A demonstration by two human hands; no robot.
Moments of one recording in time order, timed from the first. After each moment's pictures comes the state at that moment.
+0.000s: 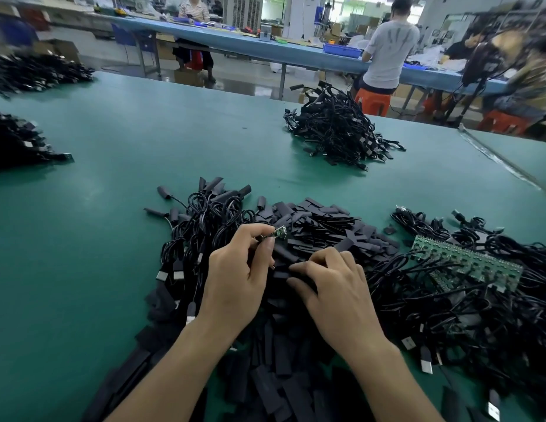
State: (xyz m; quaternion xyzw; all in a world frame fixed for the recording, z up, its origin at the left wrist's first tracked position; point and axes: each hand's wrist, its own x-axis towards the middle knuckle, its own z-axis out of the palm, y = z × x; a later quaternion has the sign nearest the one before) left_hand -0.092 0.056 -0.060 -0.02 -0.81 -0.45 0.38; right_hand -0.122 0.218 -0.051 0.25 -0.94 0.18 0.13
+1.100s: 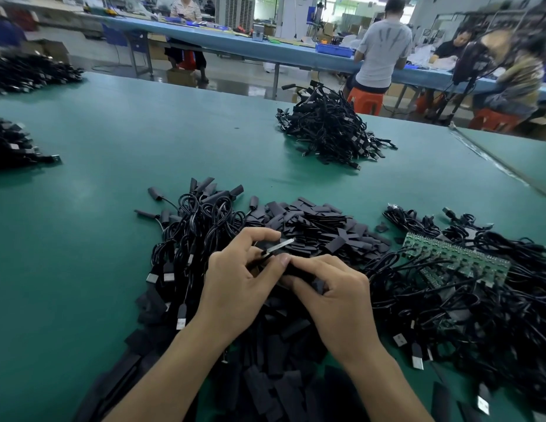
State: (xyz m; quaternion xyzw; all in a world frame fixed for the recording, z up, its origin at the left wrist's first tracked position) left_hand -0.087 0.065 -0.055 -0.03 -0.77 -0.58 0.27; right_hand -0.115 0.224 -0.052 0.28 -0.82 0.47 0.18
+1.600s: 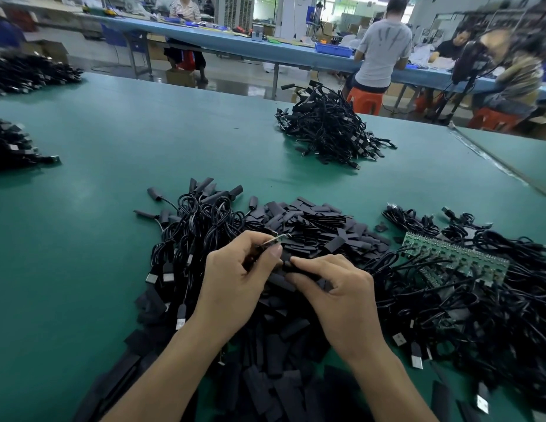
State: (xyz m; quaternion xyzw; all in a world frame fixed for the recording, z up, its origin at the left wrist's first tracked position) left_hand -0.088 0.064 -0.053 -0.01 -0.76 -0.59 0.26; right_hand -0.119 0.227 -0.052 0.28 -0.82 0.46 0.20
